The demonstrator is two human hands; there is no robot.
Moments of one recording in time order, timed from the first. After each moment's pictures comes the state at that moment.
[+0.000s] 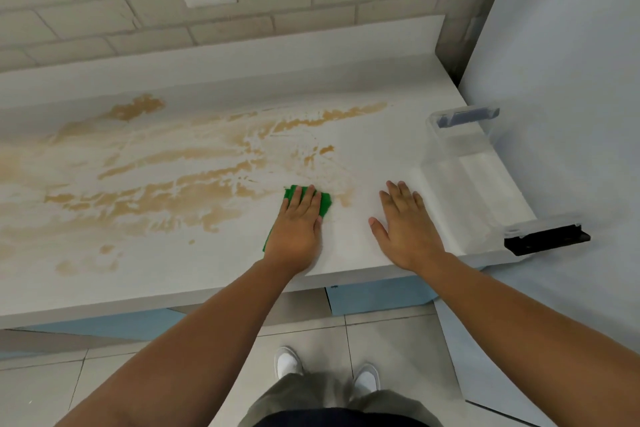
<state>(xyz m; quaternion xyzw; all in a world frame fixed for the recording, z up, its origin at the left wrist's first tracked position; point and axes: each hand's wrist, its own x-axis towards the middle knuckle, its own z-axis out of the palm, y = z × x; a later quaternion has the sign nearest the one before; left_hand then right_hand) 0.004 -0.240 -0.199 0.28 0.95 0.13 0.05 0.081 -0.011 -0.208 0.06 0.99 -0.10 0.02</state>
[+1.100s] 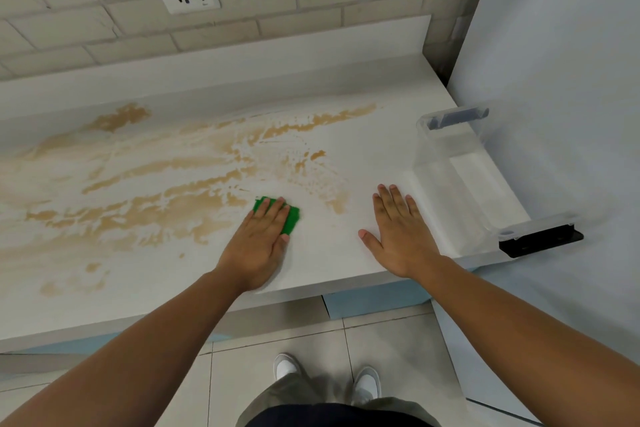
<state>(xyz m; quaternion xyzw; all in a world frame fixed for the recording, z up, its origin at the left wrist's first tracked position) -0.017 -0.307 -0.201 0.35 0.93 0.08 0.08 0.081 -0.010 -0.212 0.04 1.00 -0.04 0.07</state>
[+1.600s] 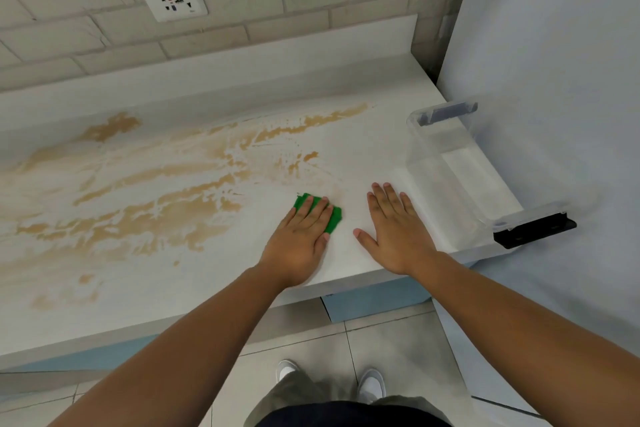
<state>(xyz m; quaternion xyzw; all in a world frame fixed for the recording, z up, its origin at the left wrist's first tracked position) 0.002 -0.235 -0.202 0.42 0.90 0.07 0.07 0.082 -0.012 -0.212 0.04 1.00 -0.06 0.04</state>
